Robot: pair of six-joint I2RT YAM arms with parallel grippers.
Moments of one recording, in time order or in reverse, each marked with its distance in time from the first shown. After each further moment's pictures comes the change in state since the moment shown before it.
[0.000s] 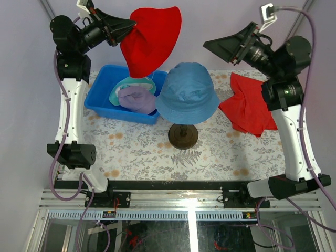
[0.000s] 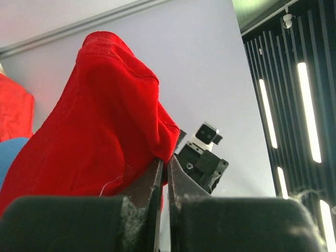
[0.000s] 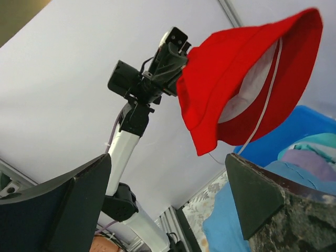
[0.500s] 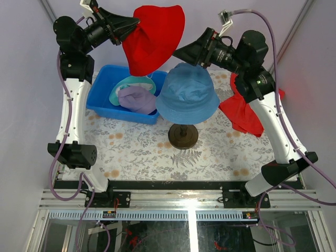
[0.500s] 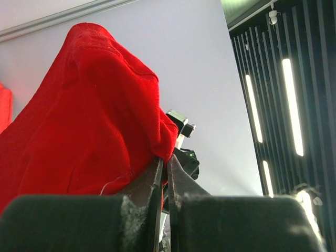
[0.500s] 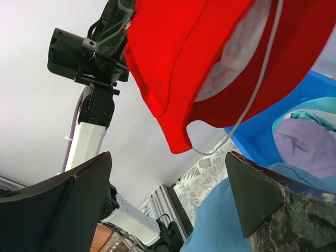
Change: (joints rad) left arm -0.051 0.002 -0.003 0.062 -0.022 -0.077; right arm 0.225 0.185 0.106 -0.205 0.155 -0.180
